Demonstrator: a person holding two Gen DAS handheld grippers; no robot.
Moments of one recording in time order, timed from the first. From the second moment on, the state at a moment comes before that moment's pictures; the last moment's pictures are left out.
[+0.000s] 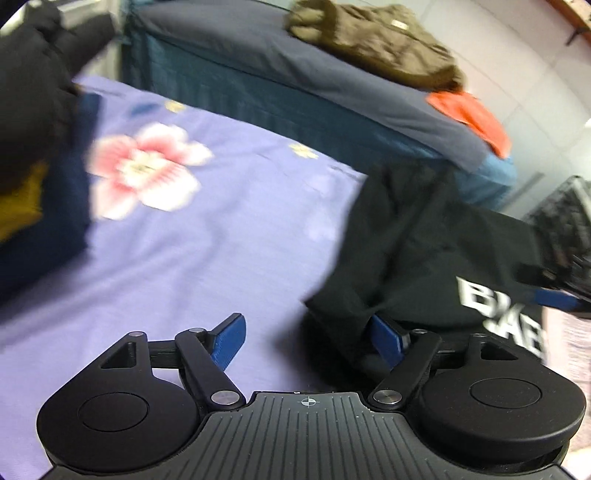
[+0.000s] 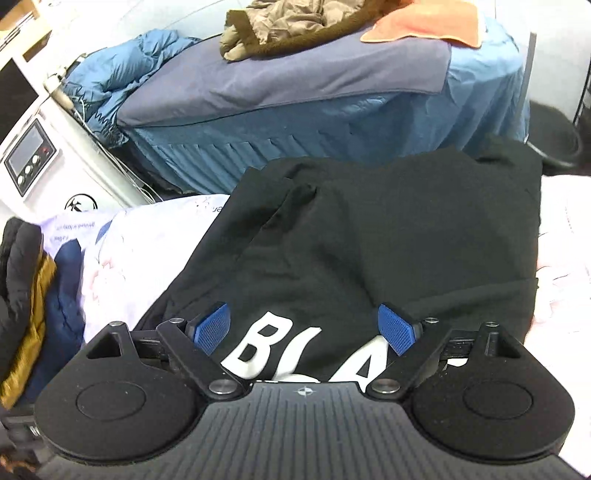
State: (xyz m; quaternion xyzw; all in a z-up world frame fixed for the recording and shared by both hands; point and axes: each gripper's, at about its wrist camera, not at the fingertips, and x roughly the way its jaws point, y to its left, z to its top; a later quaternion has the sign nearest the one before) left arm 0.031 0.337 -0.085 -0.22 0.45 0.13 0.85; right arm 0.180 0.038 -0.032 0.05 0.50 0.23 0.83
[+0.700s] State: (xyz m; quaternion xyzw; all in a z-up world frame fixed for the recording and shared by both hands) left arm 0.091 0.305 -0.140 -0.23 0.52 0.04 0.82; right arm 0.185 -0.099 -0.152 0.36 0.51 0.16 0.76
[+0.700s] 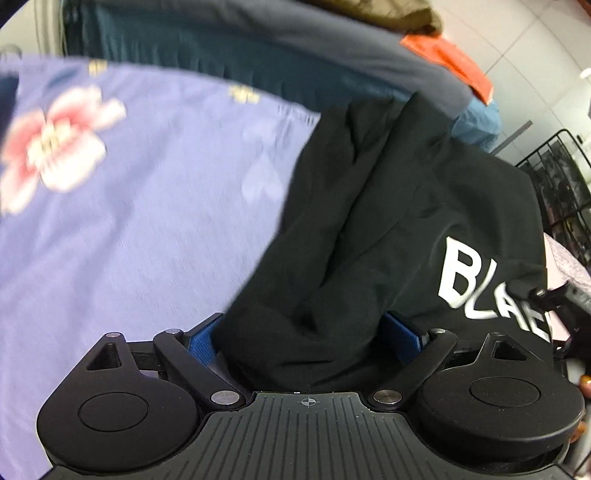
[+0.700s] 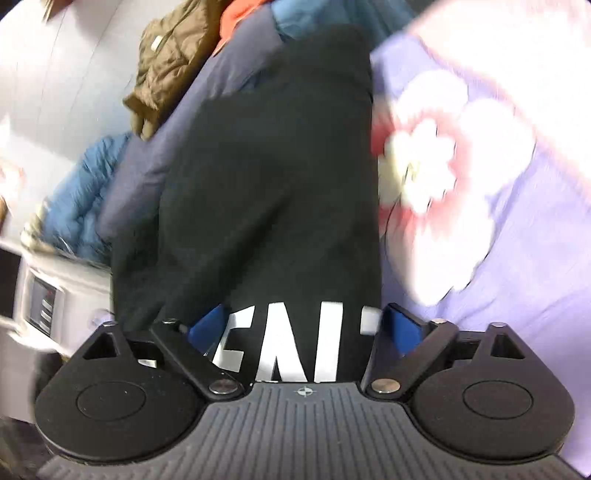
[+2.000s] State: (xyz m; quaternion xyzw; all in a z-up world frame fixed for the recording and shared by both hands) left arm 0.033 -0.061 -0.021 0.22 0.50 -0.20 0.81; right arm -0.030 -0.271 0.035 0.08 0.52 -0.12 0.84
